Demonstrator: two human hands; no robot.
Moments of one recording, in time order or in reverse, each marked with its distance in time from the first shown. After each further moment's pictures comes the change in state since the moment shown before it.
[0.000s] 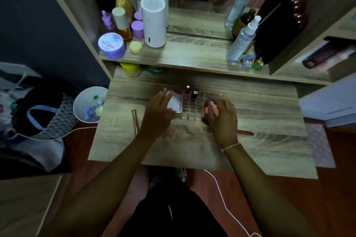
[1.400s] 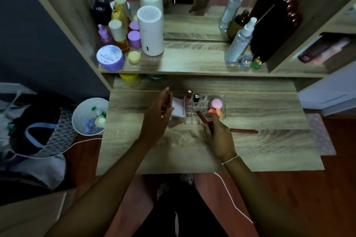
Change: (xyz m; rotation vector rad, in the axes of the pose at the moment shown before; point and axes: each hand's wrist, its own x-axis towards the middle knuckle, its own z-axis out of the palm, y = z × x) left_hand 0.016 -0.005 -0.028 -0.414 0.025 -0.106; right_hand -0.037 -0.007 0.027 0.097 -0.161 0.127
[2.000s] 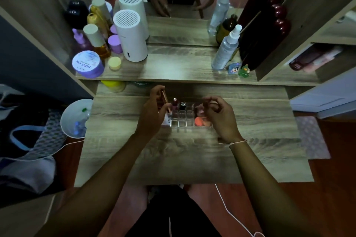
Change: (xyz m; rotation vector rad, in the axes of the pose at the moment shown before) left_hand 0.047 0.008 0.043 0.002 0.011 0.034; right_hand 0.080 0.008 -0.062 0.811 -0.061 0.220
